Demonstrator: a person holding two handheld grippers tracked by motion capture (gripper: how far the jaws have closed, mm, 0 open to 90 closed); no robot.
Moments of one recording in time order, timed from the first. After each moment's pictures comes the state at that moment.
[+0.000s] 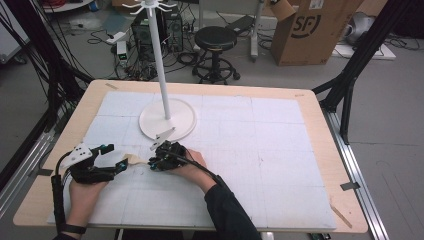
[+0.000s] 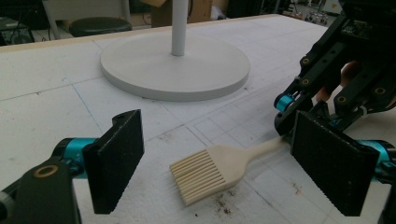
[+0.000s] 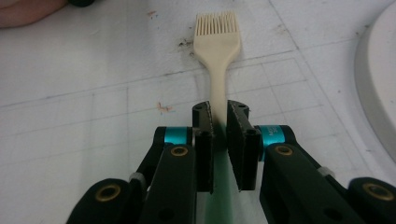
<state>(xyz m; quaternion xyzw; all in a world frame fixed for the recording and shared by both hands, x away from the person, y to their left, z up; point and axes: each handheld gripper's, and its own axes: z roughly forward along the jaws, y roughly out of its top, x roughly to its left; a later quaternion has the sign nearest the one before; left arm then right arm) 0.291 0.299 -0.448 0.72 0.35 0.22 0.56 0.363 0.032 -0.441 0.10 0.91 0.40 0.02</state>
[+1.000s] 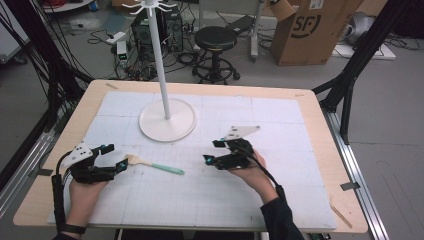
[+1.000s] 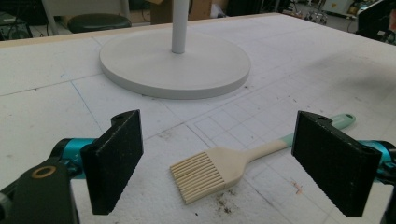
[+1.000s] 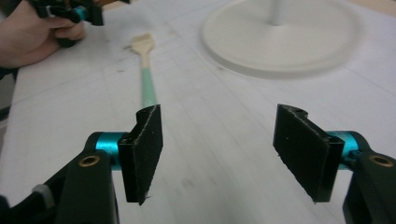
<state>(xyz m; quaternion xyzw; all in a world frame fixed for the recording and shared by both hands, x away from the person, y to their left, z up) 0.293 0.300 -0.448 0.72 0.36 0.21 0.56 0.338 -0.172 -0.401 0.26 0.83 0.50 0.08</state>
